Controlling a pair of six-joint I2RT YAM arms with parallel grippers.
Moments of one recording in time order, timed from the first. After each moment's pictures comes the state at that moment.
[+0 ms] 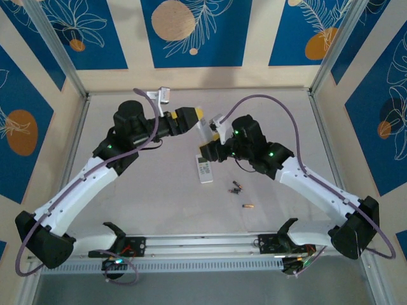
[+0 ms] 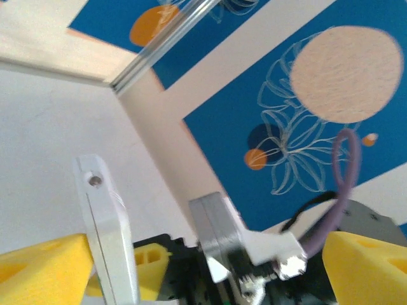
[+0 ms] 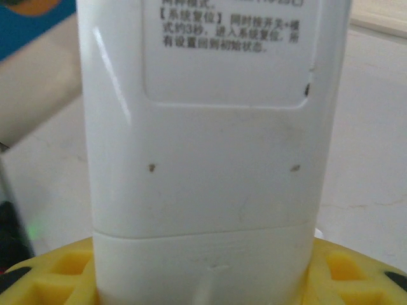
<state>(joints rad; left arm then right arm) -0.61 1.21 1.22 -0.14 0.43 -0.82 0.73 1.22 1.10 -0.41 -0.19 0.11</state>
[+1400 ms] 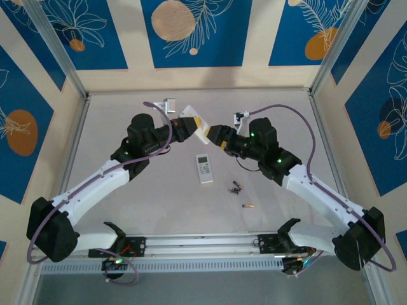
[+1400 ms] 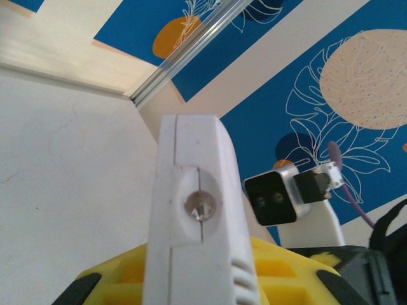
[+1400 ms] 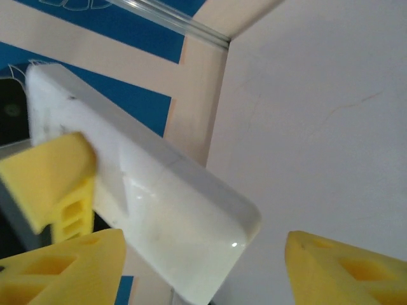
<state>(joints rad) -0.61 1.26 0.98 0.24 0.38 -0.82 0.61 1.14 0.93 -0.08 -0.35 1.06</state>
